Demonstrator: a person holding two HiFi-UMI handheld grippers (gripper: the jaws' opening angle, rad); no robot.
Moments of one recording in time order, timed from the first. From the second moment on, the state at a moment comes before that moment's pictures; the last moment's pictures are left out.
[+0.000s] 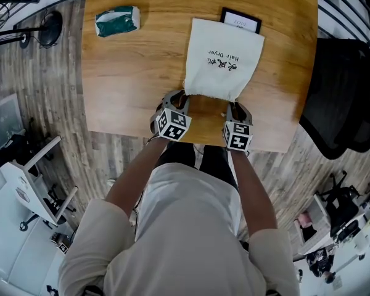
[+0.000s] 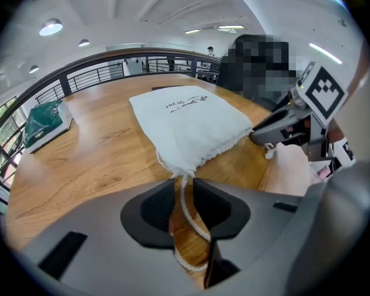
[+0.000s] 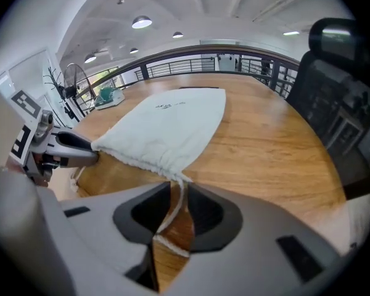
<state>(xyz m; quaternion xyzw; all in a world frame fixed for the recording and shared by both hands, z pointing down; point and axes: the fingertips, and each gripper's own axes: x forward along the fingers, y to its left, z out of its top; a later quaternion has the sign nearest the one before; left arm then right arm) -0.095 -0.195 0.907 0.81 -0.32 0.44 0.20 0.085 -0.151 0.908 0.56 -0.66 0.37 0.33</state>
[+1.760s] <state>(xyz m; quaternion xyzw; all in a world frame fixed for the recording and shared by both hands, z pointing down) -0.080 -0.279 0.637 0.86 -0.40 0.32 0.06 0.125 -0.243 0.656 0.53 -0.77 0.12 0.33</state>
